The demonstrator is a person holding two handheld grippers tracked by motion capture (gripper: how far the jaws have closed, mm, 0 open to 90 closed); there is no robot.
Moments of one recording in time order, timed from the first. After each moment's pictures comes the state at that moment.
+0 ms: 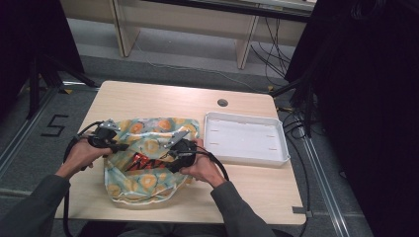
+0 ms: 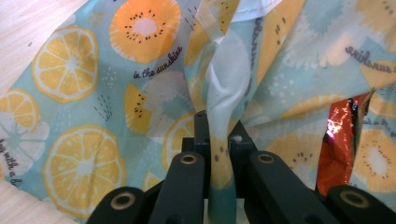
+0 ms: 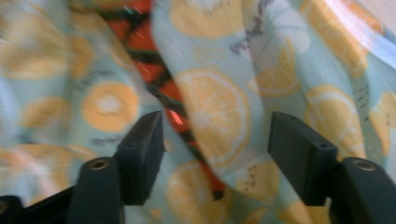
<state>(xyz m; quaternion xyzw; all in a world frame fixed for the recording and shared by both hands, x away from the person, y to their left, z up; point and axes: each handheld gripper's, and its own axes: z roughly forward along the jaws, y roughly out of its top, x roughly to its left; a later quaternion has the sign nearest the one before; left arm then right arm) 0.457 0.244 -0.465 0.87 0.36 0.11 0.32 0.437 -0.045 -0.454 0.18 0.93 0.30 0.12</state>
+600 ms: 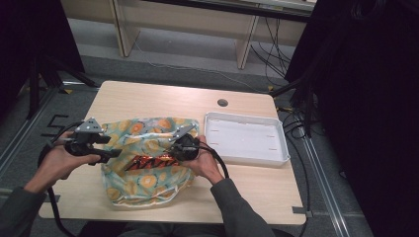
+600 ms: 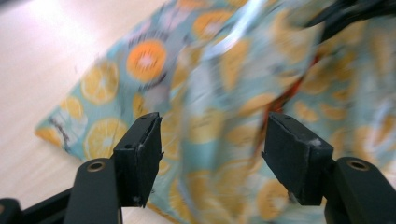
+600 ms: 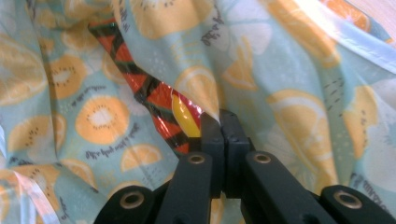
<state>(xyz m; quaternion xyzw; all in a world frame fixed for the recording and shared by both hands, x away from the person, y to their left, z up) 0.378 0.245 -0.389 0.85 0.35 0.17 0.36 0.447 -0.055 -0.447 0.22 0.91 0.34 0.09</state>
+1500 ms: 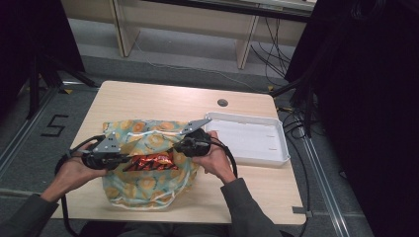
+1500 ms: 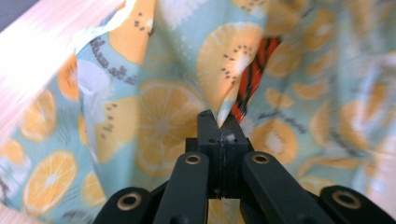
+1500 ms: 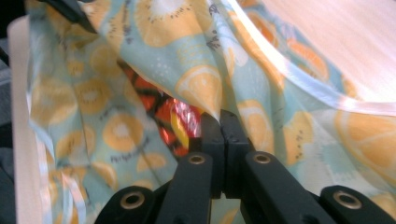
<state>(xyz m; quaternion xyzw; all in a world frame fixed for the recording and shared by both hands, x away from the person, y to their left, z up) 0.374 0.215 -0.411 0.88 0.25 0.16 0.37 0.437 -0.083 -0.407 0.22 0.89 0.38 0.08</state>
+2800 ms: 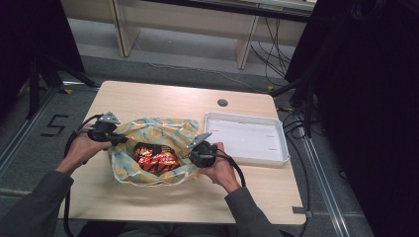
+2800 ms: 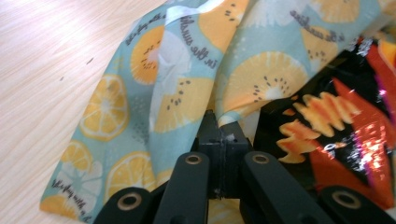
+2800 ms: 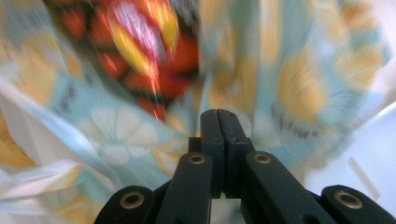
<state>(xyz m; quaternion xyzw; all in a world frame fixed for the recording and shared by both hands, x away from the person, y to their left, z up) 0.464 0.242 -0.448 0.86 0.37 0.14 0.33 0.433 -0.106 -0.455 0.23 0.93 0.26 0.13</state>
